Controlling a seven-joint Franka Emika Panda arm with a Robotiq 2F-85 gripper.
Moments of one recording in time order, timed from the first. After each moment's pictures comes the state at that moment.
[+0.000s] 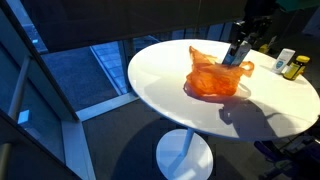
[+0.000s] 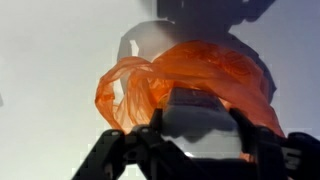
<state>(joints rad) 0.08 0.04 0.06 -2.40 -0.12 2.47 0.39</state>
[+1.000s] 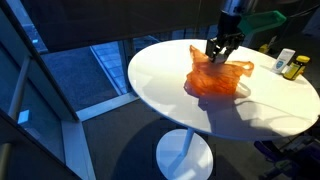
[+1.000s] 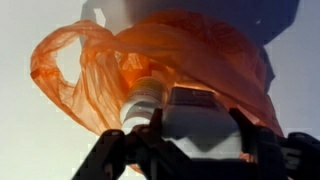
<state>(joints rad) 0.15 0.28 0.03 -2.24 -0.20 2.55 0.49</state>
